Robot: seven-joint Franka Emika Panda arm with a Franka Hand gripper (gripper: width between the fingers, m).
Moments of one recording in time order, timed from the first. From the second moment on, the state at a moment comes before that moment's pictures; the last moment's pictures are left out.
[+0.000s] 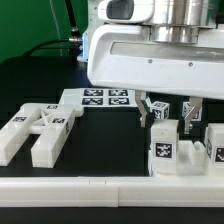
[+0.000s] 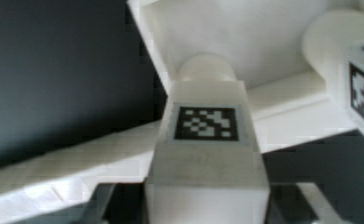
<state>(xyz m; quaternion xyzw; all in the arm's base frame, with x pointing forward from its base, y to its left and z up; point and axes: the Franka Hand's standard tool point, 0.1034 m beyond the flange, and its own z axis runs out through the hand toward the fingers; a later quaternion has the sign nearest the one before) 0.678 0.040 0.089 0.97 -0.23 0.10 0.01</state>
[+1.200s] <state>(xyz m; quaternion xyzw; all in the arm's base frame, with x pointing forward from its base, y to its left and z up) 0.675 0.051 0.087 0.74 -0.67 0.08 -0.05</state>
